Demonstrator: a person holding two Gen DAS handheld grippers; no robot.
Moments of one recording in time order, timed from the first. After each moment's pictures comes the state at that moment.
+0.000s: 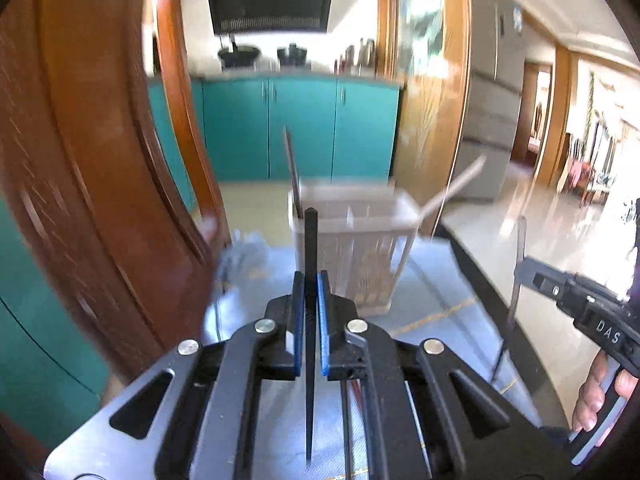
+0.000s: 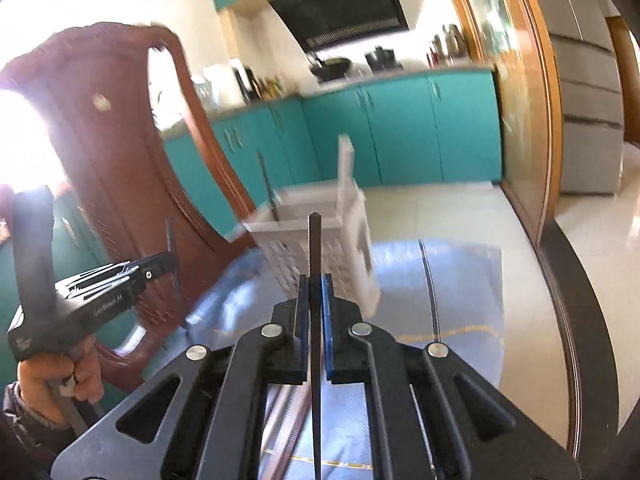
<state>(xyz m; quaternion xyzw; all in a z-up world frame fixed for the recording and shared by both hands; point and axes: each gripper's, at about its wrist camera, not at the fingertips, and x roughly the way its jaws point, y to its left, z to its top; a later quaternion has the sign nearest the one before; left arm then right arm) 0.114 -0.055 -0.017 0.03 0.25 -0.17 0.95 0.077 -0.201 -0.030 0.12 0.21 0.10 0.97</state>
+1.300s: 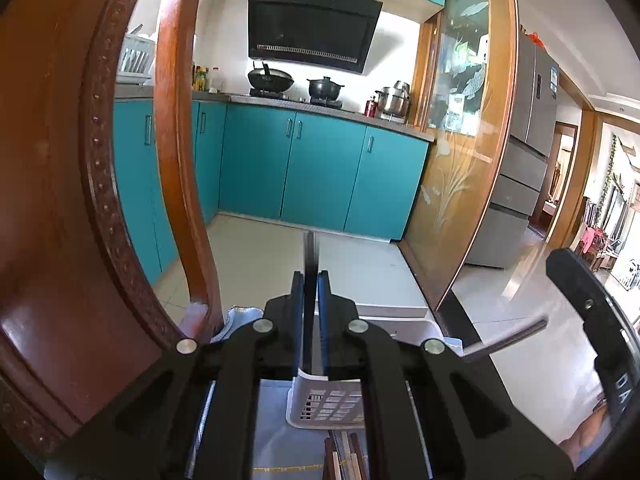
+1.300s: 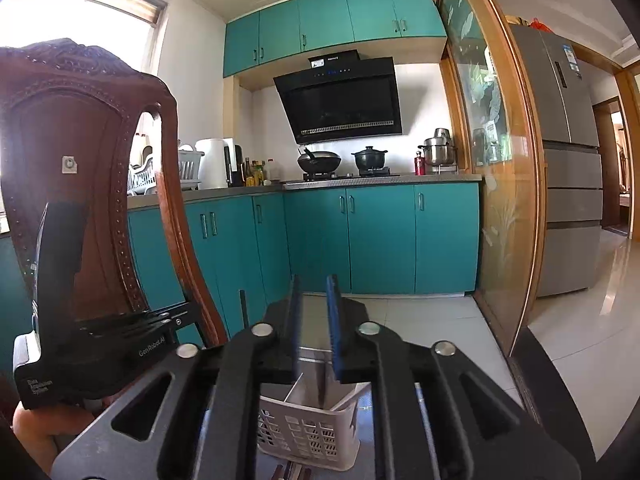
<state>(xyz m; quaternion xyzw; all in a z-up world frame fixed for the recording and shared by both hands) 0.230 -0.069 0.008 -0.06 0.20 -0.14 0.97 0.140 -0.174 0.022 0.04 0.06 0.01 1.00</state>
